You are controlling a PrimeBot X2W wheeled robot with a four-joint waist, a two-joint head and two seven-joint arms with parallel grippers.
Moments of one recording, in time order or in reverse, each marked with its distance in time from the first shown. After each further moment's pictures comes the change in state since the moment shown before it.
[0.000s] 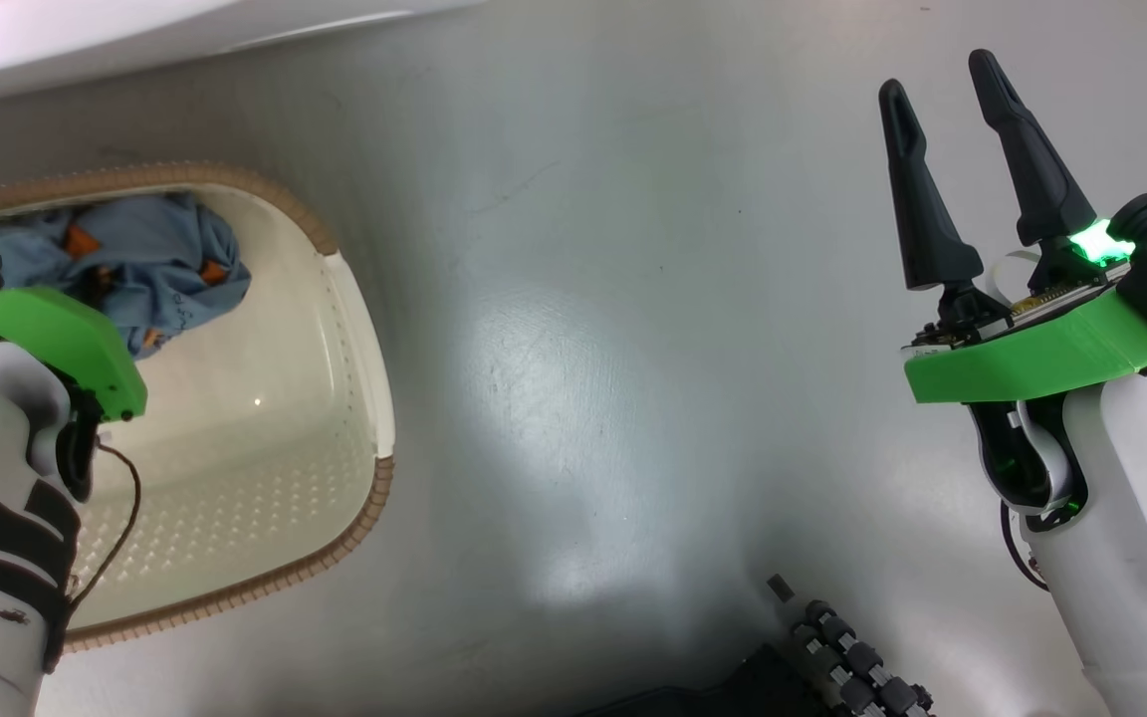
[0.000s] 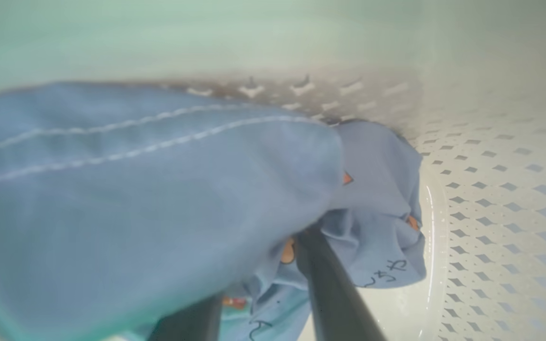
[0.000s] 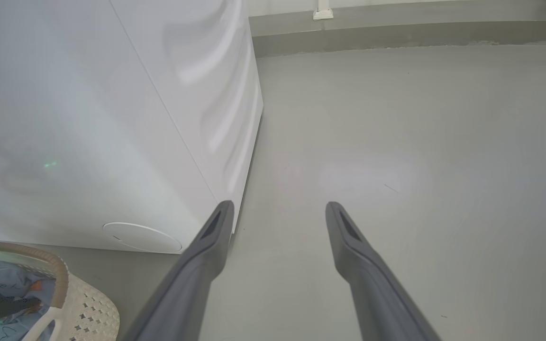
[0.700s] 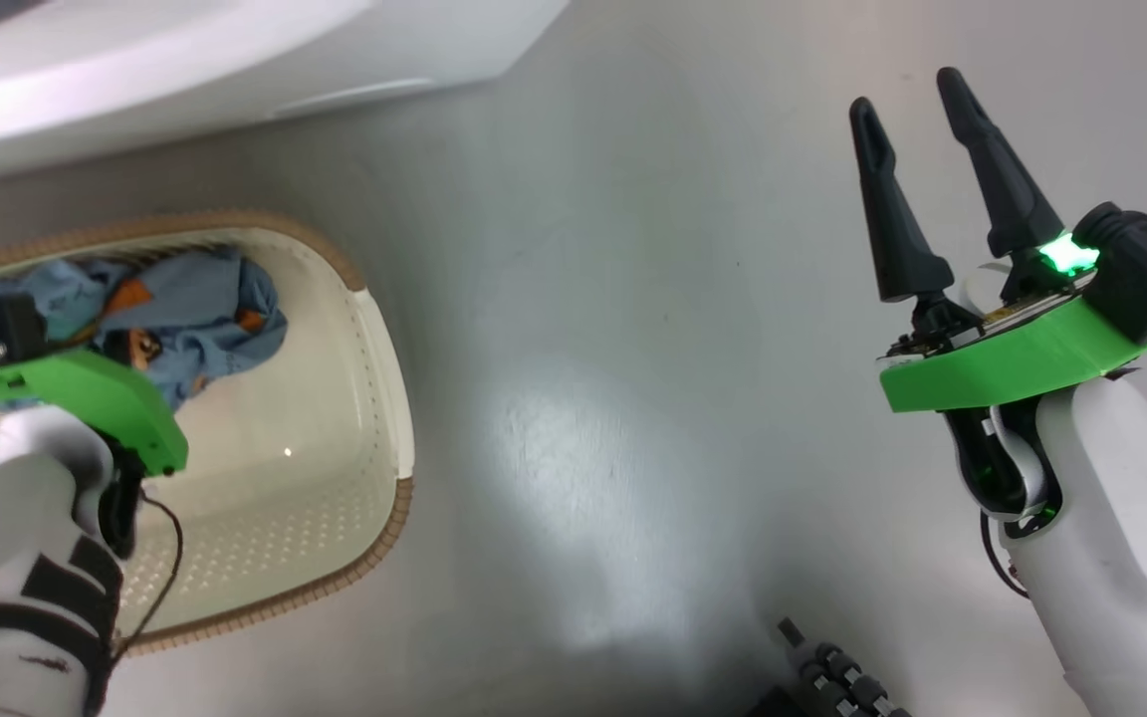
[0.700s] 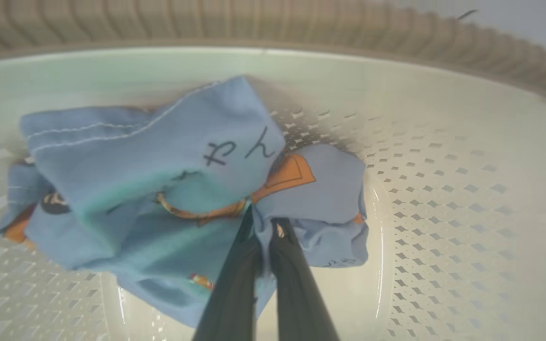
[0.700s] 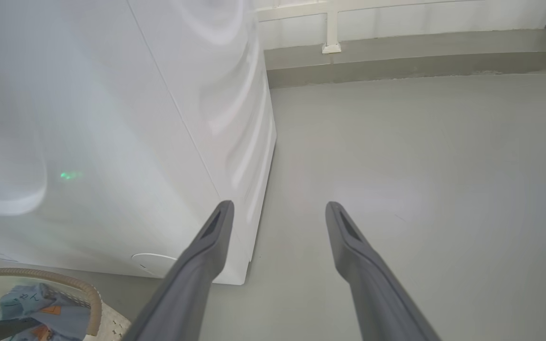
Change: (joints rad) left arm 0.080 -0.034 0.012 0.002 -0.048 -0.031 -0.073; right arm -0.004 0.014 0.023 0.028 0.002 0.000 0.000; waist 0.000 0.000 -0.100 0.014
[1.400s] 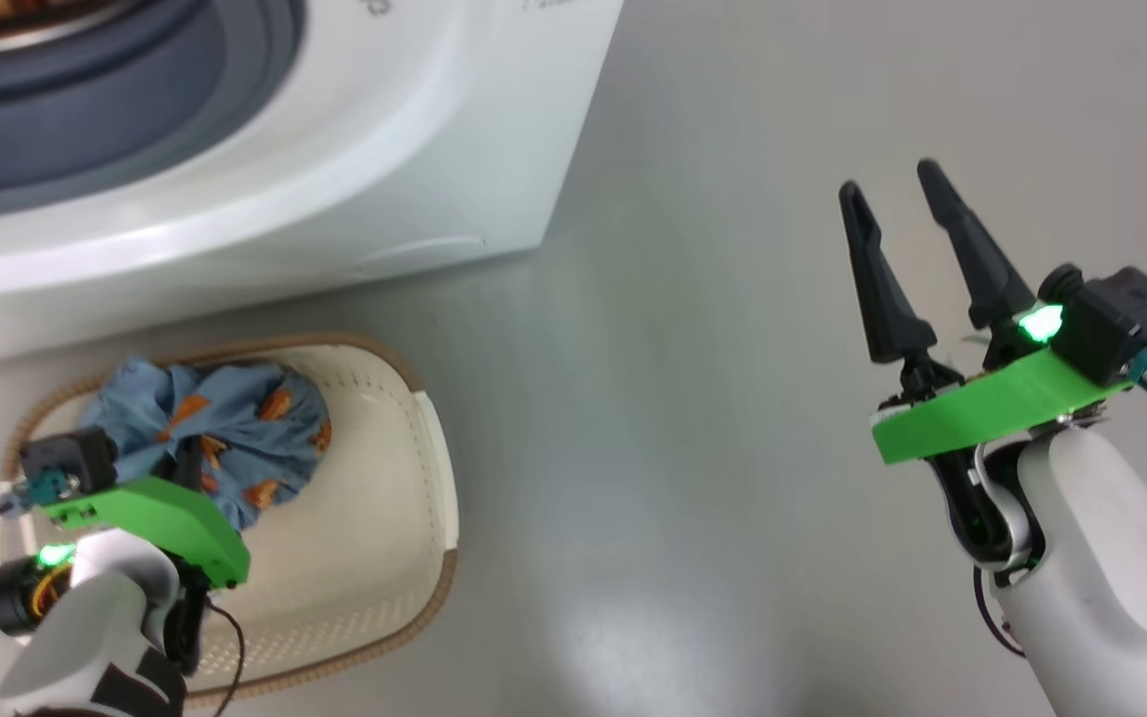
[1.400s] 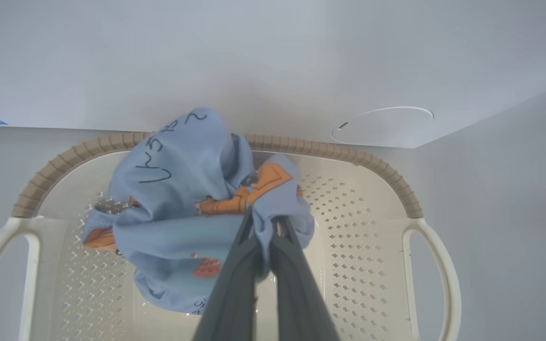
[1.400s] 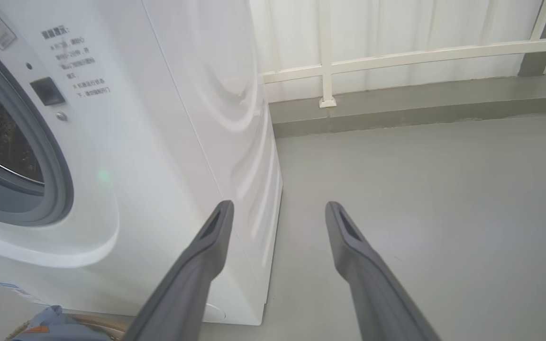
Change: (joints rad) left arm 0.187 -0.053 0.015 -0.018 -0.037 -0.097 -0.141; right arm 0.061 0.010 0.010 0.081 0.037 0.000 0.000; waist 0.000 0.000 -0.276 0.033
